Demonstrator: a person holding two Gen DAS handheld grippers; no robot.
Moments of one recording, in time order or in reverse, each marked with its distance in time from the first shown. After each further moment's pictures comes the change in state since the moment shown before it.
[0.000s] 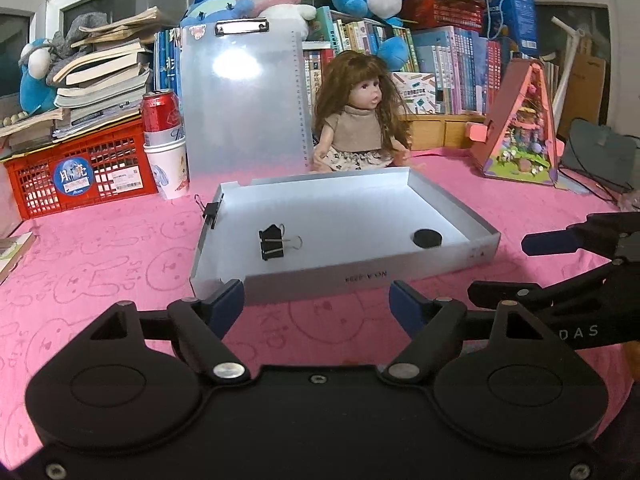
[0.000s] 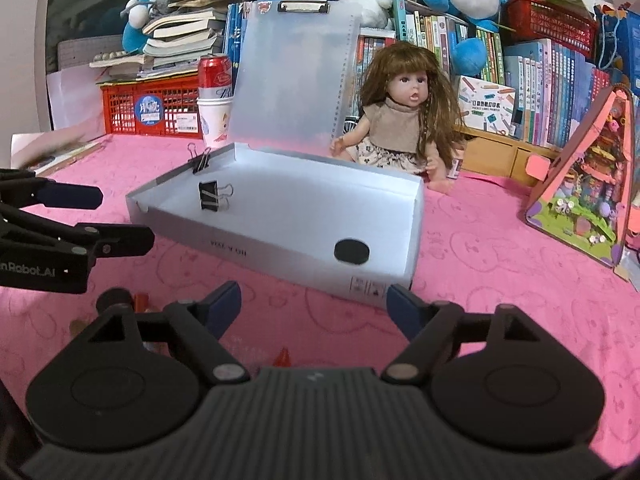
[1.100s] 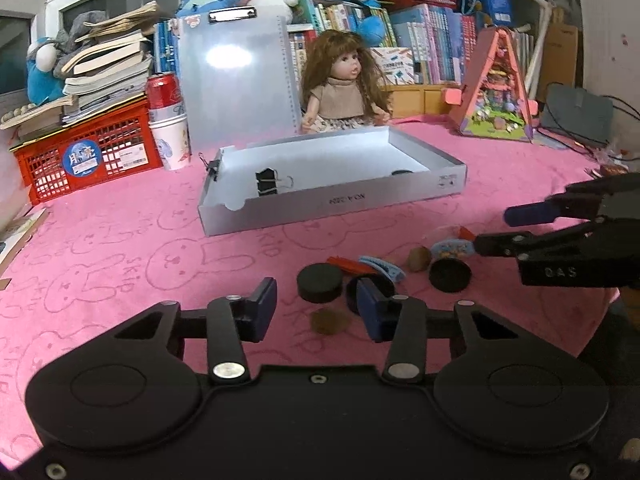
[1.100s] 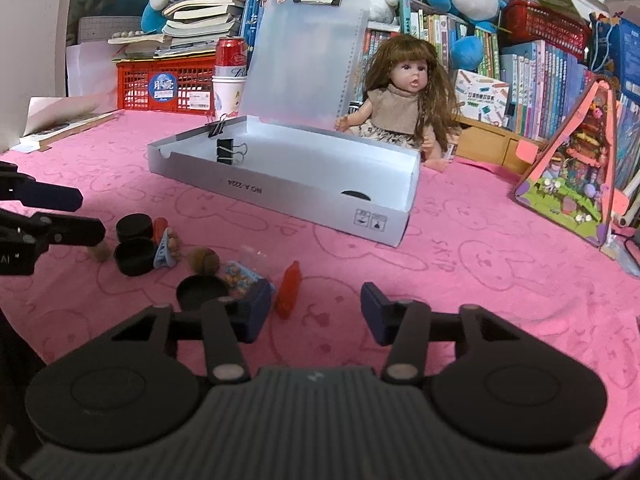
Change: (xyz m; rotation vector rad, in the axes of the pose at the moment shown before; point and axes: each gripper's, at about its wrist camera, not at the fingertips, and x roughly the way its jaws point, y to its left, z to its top) left arm -0.050 -0.009 -0.058 0.060 0.041 -0.012; right arm -0.025 0.013 -0.047 -0.047 0.001 -0.010
